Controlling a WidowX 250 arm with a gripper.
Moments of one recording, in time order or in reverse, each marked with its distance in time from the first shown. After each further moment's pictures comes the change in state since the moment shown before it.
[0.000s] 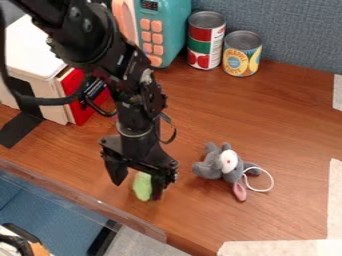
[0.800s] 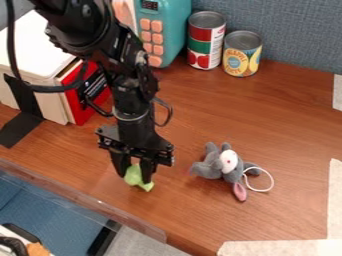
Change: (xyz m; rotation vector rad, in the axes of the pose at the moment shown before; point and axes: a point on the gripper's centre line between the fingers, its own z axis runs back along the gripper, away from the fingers) arm 0.013 0.012 0.005 -0.026 0.019 0.049
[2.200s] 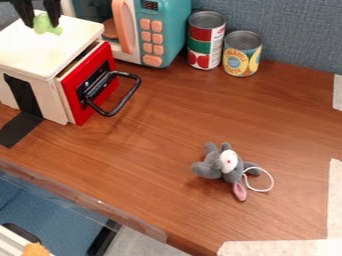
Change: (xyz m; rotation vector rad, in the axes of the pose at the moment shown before) arm 0.113 0.193 0.124 0.089 -0.175 0.429
